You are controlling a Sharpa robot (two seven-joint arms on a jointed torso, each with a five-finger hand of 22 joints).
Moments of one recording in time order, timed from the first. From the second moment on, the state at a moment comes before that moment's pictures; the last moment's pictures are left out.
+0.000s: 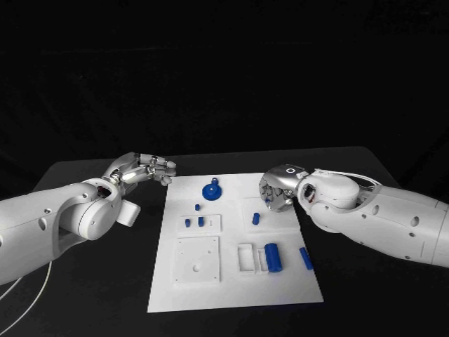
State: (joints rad) left arm 1.31 -0.84 -0.13 1.35 -0.25 -0.23 0.28; left_hand 1.11 -0.12 0.58 -0.28 0.14 0.92 0.16 0.22 0.57 1.21 0.11 0.14 0.14 1.01 0.07 0.63 0.35 0.04 0.65 -0.04 0.87 0.96; right arm 1.21 -0.74 -0.01 1.37 -1.79 -0.14 -0.15; right_hand 1.11 -0.18 0.83 -0.26 0.20 1.05 0.10 0.39 0.43 1.34 0.05 0.15 0.19 1.32 -0.05 0.58 0.94 0.25 1.14 0.06 0.55 1.15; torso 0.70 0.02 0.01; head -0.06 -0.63
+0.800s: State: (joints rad) left arm 1.31 -0.84 -0.13 1.33 -0.25 -0.23 0.28; left_hand 1.11 -0.12 0.58 -0.28 0.14 0.91 0.16 0.22 0.57 1.21 0.11 0.14 0.14 1.01 0.07 0.63 0.35 0.04 0.65 -0.04 0.87 0.96; right arm 1.21 -0.74 -0.02 1.36 -1.79 -0.17 -0.15; right_hand 1.10 -0.19 0.83 -0.26 0.26 1.07 0.09 0.39 0.45 1.37 0.04 0.16 0.22 1.33 -0.06 0.60 0.95 0.25 1.15 0.05 0.56 1.16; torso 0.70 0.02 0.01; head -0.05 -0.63
